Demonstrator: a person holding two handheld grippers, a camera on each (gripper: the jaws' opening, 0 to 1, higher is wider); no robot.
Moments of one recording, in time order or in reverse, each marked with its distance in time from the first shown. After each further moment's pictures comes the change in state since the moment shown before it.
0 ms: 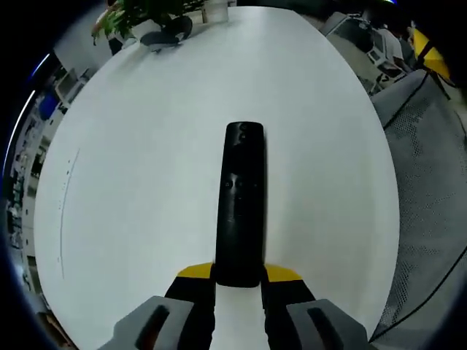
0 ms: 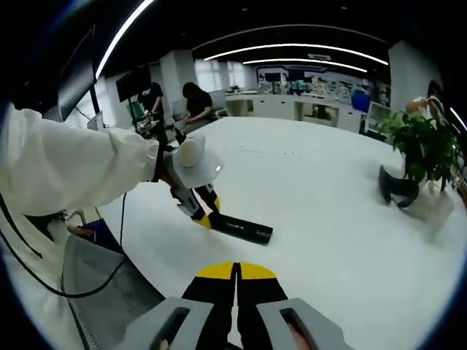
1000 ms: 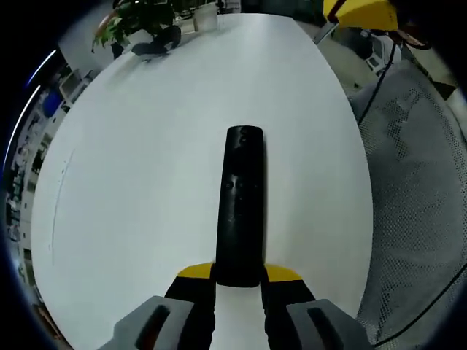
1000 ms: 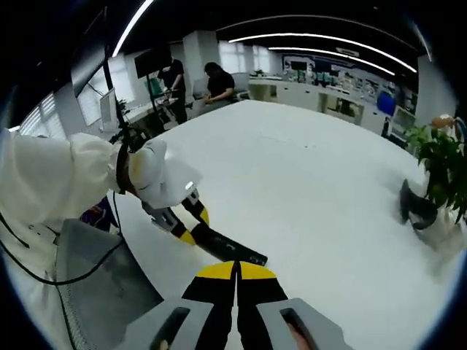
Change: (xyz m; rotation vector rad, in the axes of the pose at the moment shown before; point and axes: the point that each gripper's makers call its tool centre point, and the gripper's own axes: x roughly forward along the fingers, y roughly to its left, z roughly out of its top) left arm -0.003 -0.060 -0.002 -0.024 -0.051 -0.005; right arm 0.037 -0.006 0.002 -0.123 0.141 0.108
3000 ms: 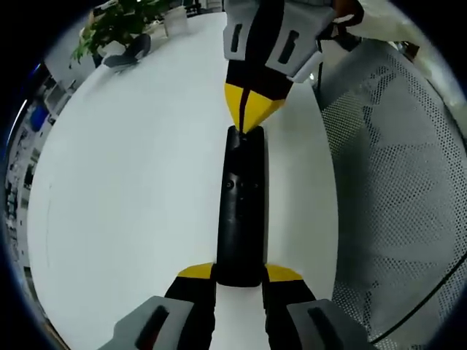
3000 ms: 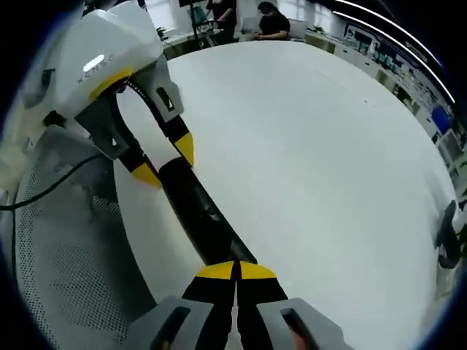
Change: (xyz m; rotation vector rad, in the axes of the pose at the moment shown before) left arm -0.001 -0.043 -0.001 0.078 0.021 -0.054; right arm 0.071 -0.003 -0.087 -0.271 0.377 0.122
